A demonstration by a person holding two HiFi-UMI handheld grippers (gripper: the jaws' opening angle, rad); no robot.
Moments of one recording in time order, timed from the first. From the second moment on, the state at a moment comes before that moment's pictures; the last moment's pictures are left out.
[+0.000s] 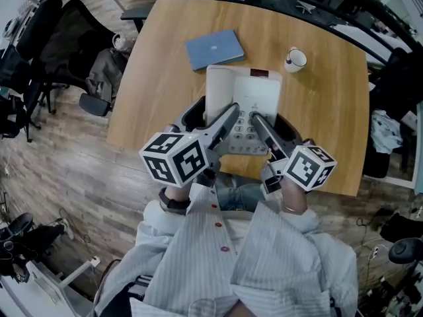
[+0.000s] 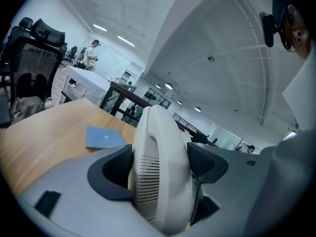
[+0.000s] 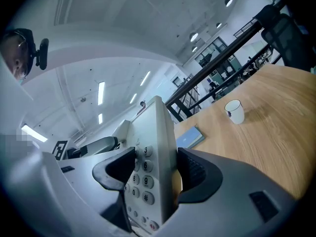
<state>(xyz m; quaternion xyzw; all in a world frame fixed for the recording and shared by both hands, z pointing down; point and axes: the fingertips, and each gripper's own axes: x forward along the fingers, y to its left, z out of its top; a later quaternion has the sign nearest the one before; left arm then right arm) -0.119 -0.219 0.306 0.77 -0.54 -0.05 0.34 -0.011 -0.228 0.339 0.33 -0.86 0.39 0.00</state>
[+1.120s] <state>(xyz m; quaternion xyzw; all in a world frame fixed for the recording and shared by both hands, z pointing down) -0.077 -0.244 0.381 0.79 -0.46 0.01 0.42 0.031 -0.227 0.408 0.42 -0.79 0.45 0.02</state>
